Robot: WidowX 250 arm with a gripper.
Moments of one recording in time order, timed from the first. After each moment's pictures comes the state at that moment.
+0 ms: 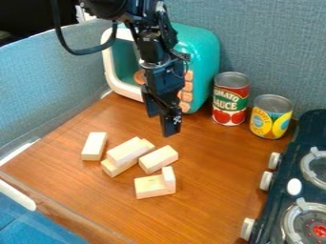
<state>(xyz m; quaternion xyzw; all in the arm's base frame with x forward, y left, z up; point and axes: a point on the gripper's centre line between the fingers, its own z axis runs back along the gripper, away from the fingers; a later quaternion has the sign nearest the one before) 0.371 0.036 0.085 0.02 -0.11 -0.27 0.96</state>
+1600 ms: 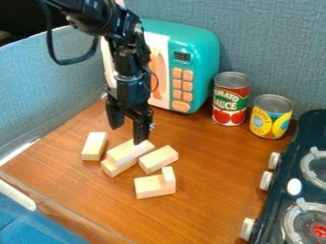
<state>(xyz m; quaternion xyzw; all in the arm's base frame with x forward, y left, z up) 0.358 0.094 0.053 0.05 -0.04 -0.09 0.99</state>
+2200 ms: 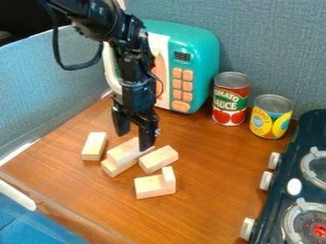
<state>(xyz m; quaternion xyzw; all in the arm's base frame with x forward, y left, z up) 0.357 0.083 0.045 0.03 -0.04 -0.10 0.99</state>
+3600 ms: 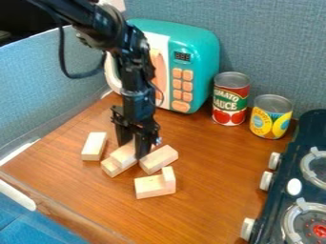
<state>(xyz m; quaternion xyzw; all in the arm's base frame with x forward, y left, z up) 0.352 0.082 0.032 0.01 -0.01 -0.07 1.00</state>
